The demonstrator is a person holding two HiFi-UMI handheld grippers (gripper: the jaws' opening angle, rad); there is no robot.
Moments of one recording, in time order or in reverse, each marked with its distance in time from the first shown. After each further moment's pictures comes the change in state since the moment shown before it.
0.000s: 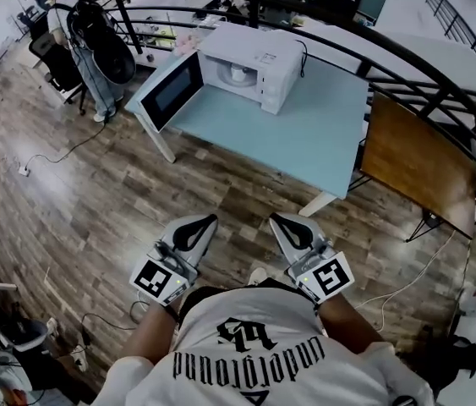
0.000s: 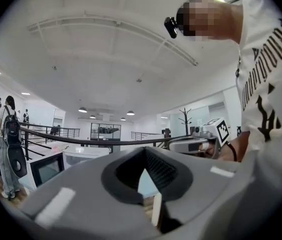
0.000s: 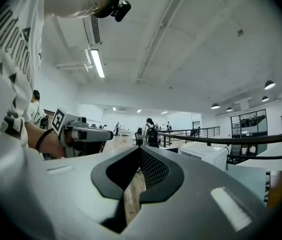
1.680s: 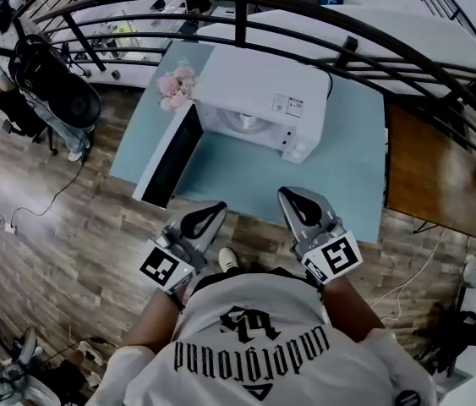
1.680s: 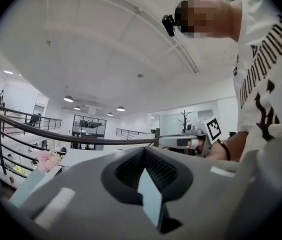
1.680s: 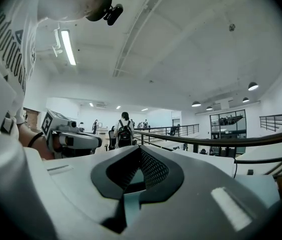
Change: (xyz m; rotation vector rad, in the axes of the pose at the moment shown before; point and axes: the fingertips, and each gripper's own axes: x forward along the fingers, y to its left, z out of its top) left arm 0.178 0.364 -0.031 -0.073 0.008 -0.231; right arm 0.343 -0.225 -0.009 0.031 0.037 -0.240
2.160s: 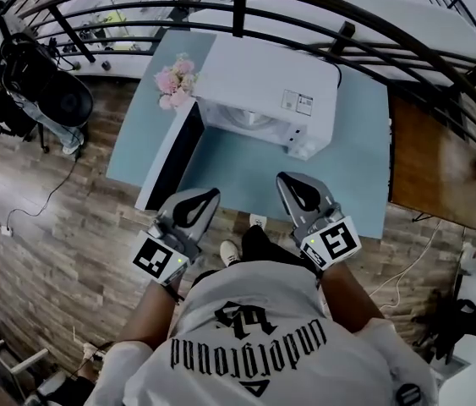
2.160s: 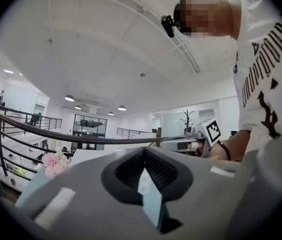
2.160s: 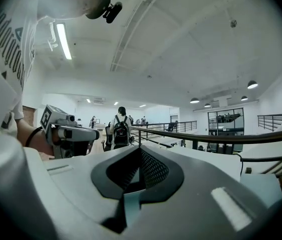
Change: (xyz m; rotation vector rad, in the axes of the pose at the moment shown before) left arm 0.001 0.076 -0.010 0.001 0.006 0.004; right arm 0.069 -0.019 -0.024 -0.001 0.048 -0.026
